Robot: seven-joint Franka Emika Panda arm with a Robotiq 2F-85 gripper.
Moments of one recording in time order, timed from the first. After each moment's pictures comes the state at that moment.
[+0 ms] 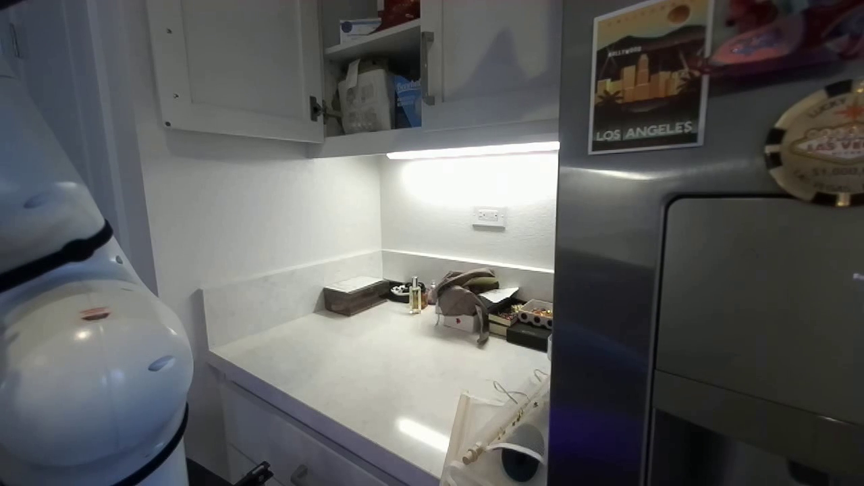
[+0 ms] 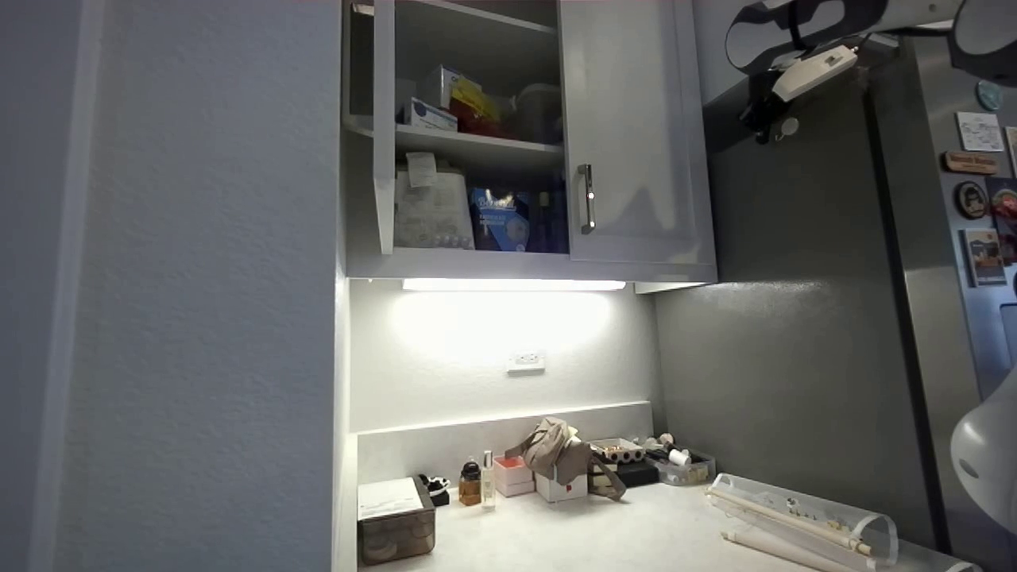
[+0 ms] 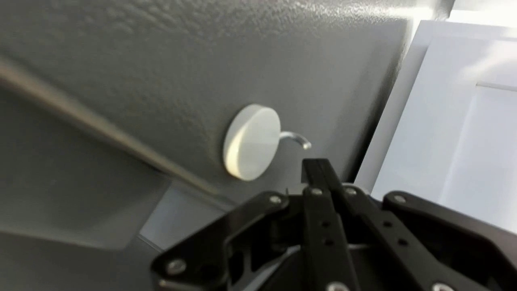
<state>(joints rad) -0.27 -0.35 -0.23 -1.42 -0.43 2.07 -0.23</state>
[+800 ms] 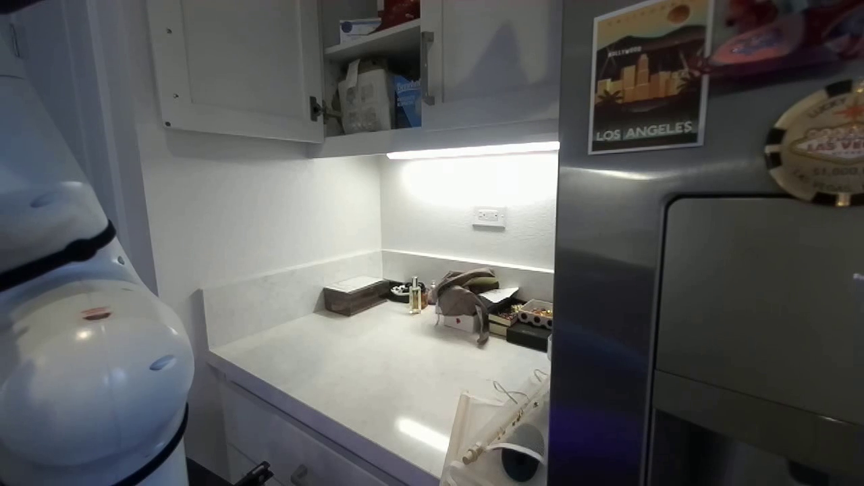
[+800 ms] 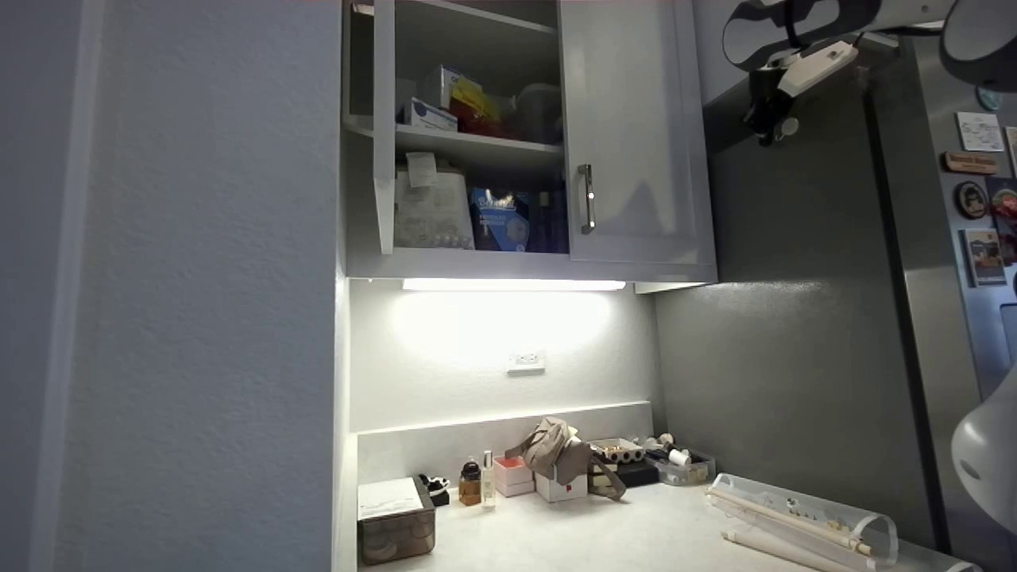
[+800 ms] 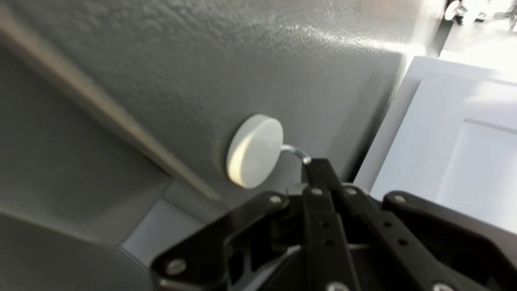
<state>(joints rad) -0.26 -0.32 -0.23 -1.38 -0.43 1.98 -0.33</state>
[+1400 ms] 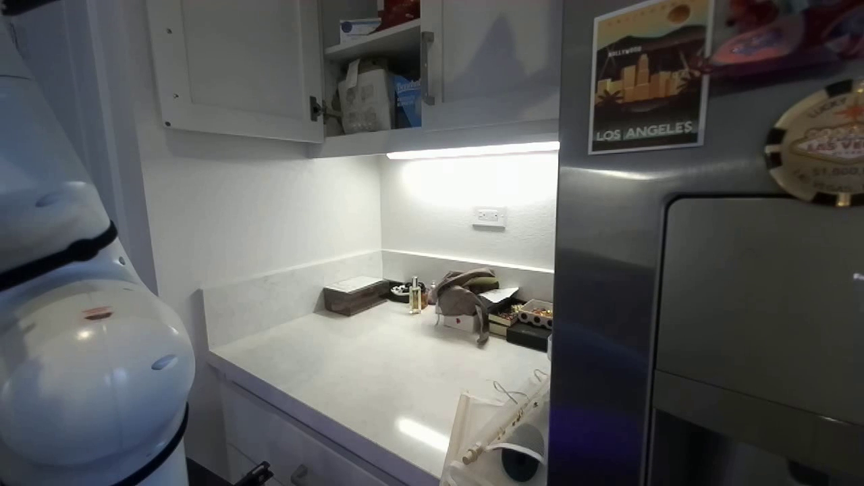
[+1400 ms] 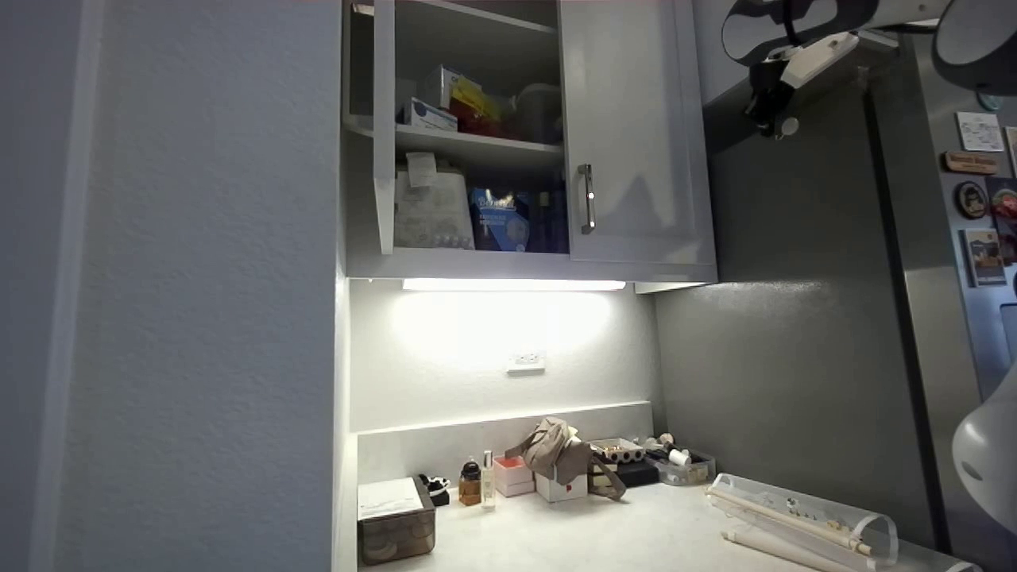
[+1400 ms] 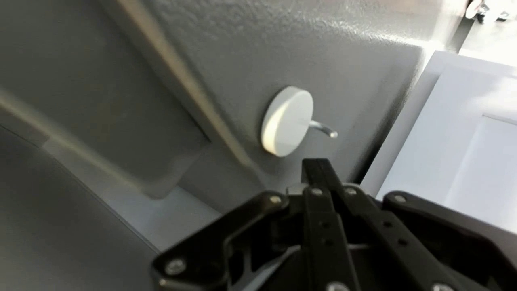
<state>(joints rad) -0.25 -0.31 -0.23 -1.33 -0.46 1.98 -0.37</state>
